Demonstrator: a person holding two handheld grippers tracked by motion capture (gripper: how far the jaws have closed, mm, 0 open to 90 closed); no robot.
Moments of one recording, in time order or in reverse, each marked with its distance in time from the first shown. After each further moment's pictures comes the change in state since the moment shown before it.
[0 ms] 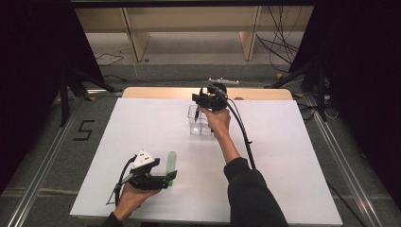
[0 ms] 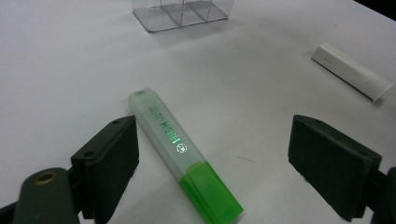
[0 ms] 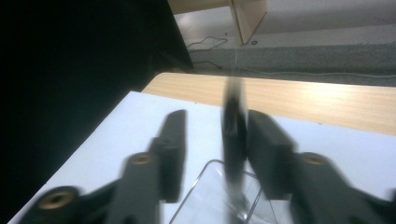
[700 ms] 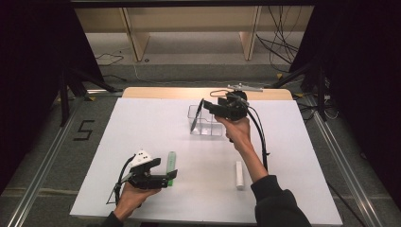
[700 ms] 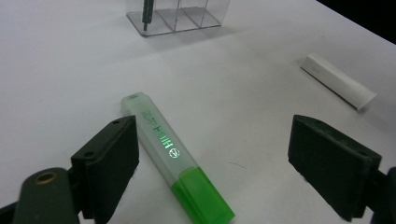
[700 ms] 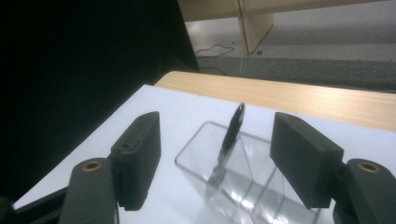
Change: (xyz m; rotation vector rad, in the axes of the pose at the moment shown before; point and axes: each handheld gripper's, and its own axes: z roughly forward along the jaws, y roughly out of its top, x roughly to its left) left arm 0.002 0.000 0.000 -0.020 -0.048 -0.033; right arm -0.009 -0.013 -0.078 -0.033 0.037 -0.062
